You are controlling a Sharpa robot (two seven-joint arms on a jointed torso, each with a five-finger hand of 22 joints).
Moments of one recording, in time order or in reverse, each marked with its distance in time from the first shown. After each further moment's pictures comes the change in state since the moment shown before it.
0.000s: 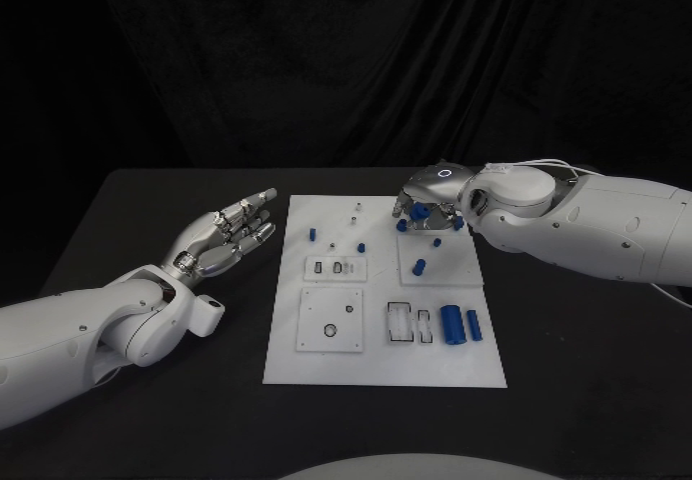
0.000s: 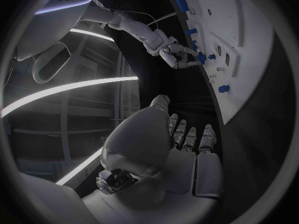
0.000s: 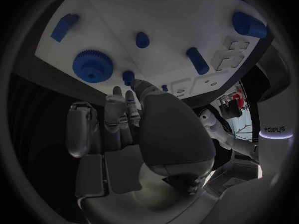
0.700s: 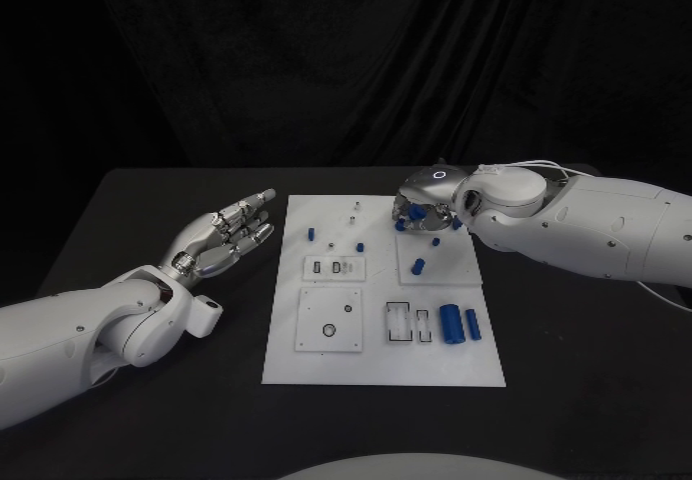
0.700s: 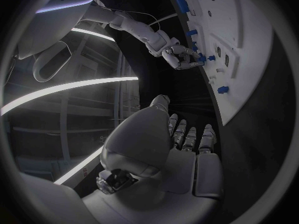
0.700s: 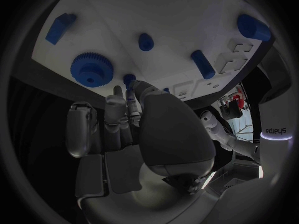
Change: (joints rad) left arm 0.000 -0.002 0.000 -0.005 0.000 0.019 0.000; left_hand 0.000 0.000 0.000 0.000 0.004 -0.004 -0.004 0.000 0.000 -0.004 0.004 0.000 0.000 0.000 0.000 0.000 0.000 0.000 0.000 0.000 0.000 0.000; right arm -0.015 0.033 0.000 -0.047 0.000 0.004 0.012; right_hand 0.001 0.001 0.048 -0.013 0.000 0.063 0.006 0.023 0.013 0.037 -0.010 -0.017 0.000 0.004 -0.004 0.019 0.022 0.000 0.000 0.000 0.000 0.000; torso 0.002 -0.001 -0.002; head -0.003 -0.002
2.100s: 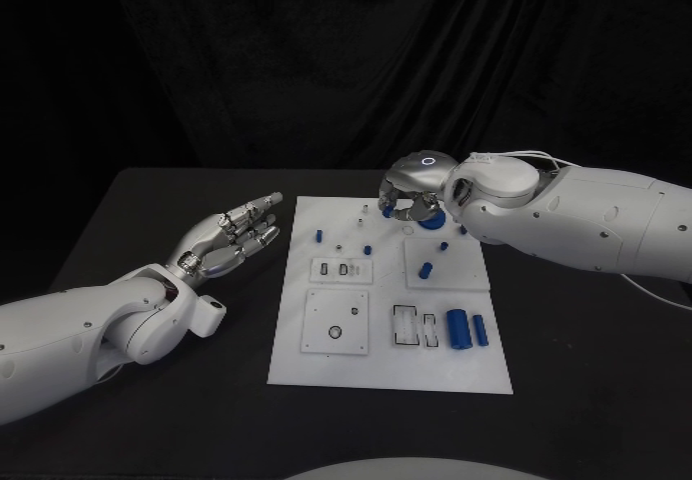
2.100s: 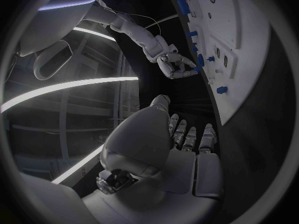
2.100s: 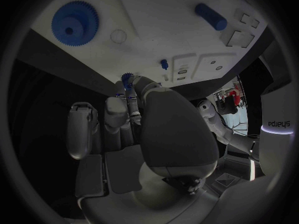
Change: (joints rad) left arm 0.000 -0.016 0.000 0.000 -0.001 0.025 0.000; left_hand 0.004 -0.004 0.008 -0.008 0.008 0.000 0.022 0.000 0.000 -0.003 -0.003 0.000 0.000 0.004 0.004 0.000 0.000 0.000 0.007 0.015 0.000 0.001; right arm 0.044 0.081 0.006 -0.014 0.052 -0.062 0.012; right_hand 0.001 0.001 0.047 -0.042 -0.005 0.136 0.018 0.067 0.022 0.200 -0.032 -0.029 -0.001 0.029 -0.029 0.024 0.047 0.000 0.011 -0.029 -0.005 0.000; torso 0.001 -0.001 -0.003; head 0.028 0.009
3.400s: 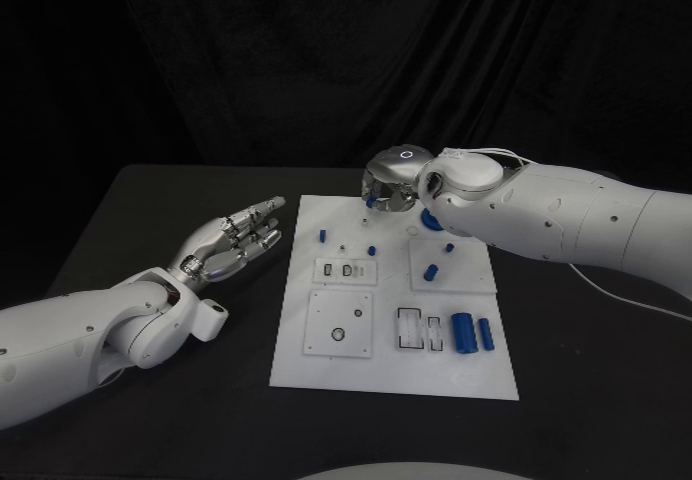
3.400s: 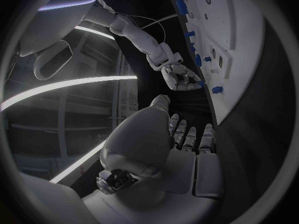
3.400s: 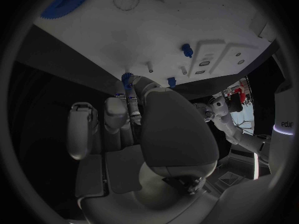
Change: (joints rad) left arm 0.000 0.006 0.000 0.002 0.000 -0.001 0.000; left_hand 0.000 0.000 0.000 0.000 0.000 0.002 0.009 0.000 0.000 0.000 0.000 0.000 0.000 0.000 0.000 0.000 -0.001 0.000 0.000 0.000 0.000 0.000; right arm -0.019 0.156 0.007 -0.199 0.045 -0.030 -0.001; right_hand -0.003 0.002 0.001 -0.004 -0.004 0.003 -0.003 -0.006 0.000 0.007 0.000 -0.014 0.000 0.004 0.004 0.004 0.002 0.000 0.004 -0.003 0.000 0.000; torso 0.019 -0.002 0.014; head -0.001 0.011
